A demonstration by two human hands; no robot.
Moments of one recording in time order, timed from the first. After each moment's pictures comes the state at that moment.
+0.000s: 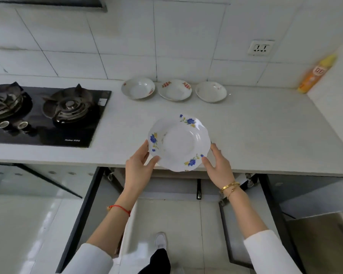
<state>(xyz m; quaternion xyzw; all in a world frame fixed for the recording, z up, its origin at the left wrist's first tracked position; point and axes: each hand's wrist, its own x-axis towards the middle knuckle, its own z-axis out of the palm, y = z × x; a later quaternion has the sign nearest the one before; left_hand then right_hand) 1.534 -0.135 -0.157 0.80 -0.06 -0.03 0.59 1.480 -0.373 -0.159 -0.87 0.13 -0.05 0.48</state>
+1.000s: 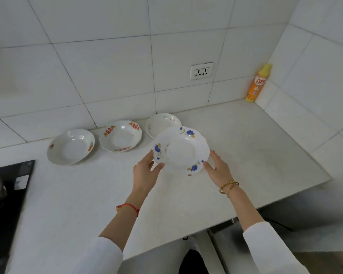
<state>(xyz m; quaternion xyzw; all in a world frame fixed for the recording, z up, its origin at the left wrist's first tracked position) 1.752 -0.363 -0.164 0.81 -0.18 -0.15 0.53 1.628 -0.568 -0.168 -0.83 0.32 -0.07 0.46</state>
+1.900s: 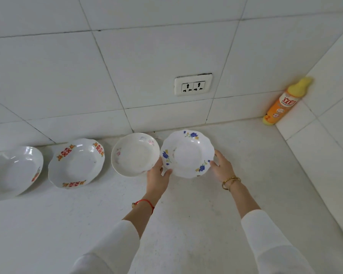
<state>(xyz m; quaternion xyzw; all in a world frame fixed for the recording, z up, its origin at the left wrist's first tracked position) 1.864 -0.641 -0.248 0.82 -0.06 -0.21 0.53 1.796 -0.851 -0.246 -0.83 0.33 0.02 0.46</state>
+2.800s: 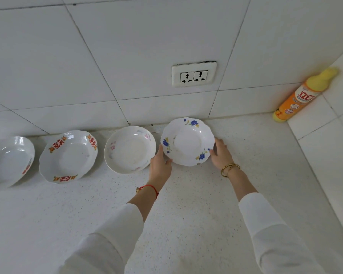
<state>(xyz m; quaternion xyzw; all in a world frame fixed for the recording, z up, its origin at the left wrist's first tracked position) 1.896 -0.683 -0.288 0.87 -0.03 -0.20 0.44 1.842 -0.891 -0.282 -0.86 0.30 0.07 0.41</state>
